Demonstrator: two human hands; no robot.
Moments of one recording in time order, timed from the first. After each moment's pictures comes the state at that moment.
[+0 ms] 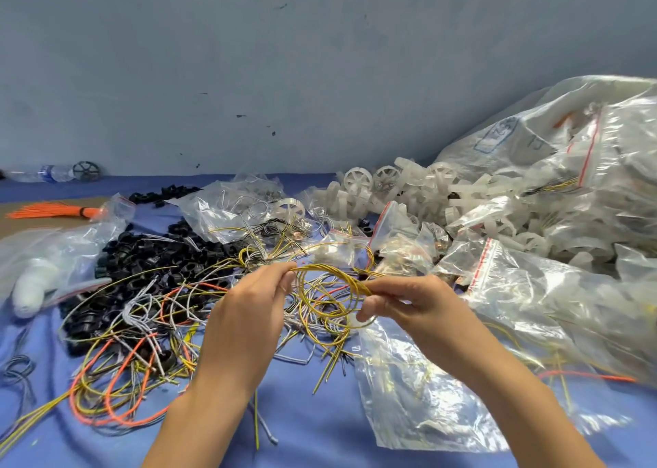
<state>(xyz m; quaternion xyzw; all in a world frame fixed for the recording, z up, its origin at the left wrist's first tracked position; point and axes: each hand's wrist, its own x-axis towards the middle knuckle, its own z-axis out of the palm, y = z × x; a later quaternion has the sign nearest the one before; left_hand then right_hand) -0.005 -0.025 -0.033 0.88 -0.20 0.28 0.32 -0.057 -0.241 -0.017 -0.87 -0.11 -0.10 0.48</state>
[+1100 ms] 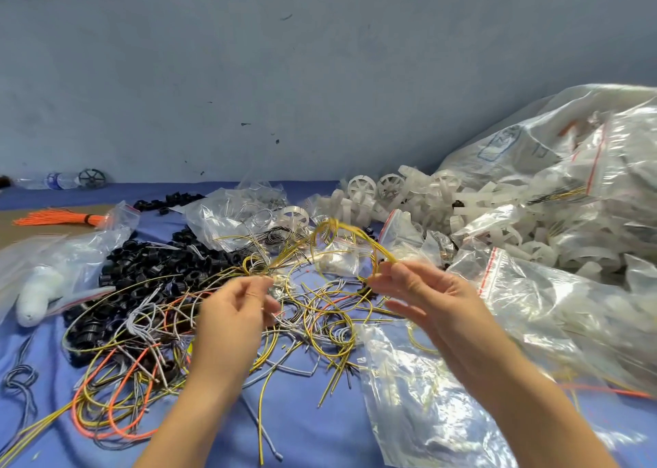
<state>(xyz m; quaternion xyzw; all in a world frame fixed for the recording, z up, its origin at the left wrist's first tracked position) 0.007 -0.014 -0.035 0.77 -0.02 0.15 0.62 -0.052 -0.242 -0.014 -0.65 -0.07 -0.07 0.75</state>
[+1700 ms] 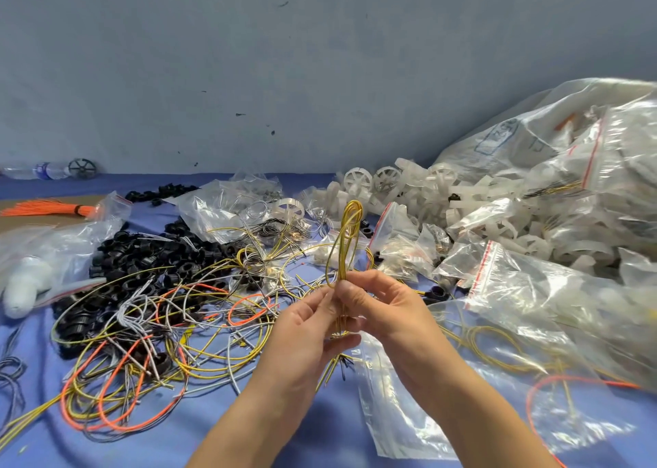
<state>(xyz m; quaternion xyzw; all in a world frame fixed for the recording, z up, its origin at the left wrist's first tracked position) -0.027 -0.077 -0.037 0.53 -0.09 -0.15 0.83 -0.042 -0.200 -0.035 -0.63 -0.01 -0.05 0.77</state>
